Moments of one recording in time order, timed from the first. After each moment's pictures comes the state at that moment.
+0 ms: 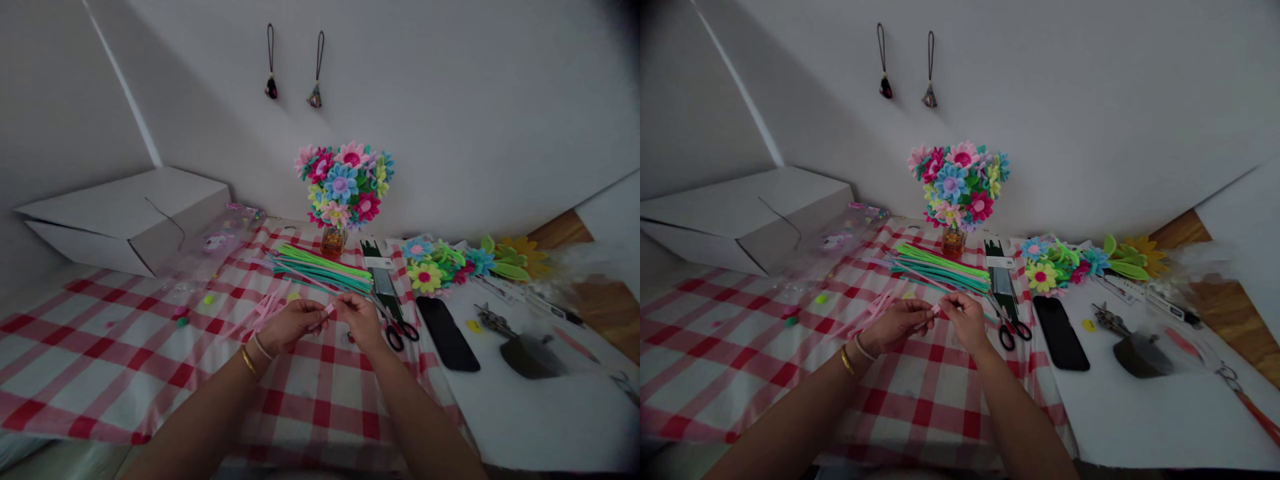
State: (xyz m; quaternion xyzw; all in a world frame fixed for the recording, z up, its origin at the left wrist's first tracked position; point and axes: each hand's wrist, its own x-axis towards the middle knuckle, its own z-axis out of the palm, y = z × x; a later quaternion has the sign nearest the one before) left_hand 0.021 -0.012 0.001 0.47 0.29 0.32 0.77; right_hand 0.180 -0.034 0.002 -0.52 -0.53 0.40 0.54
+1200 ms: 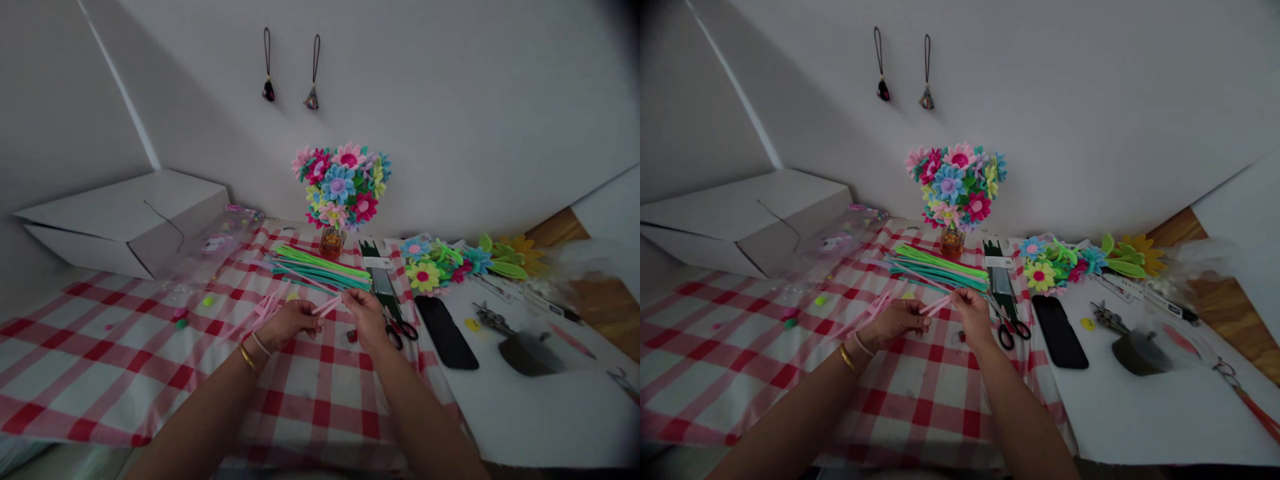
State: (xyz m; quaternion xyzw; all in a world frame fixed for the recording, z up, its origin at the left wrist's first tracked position) left_hand 0.015 -0.005 -0.002 0.48 0.35 0.29 0.75; right_hand 0.188 -0.024 -0.005 -0.50 -0.42 0.42 0.63
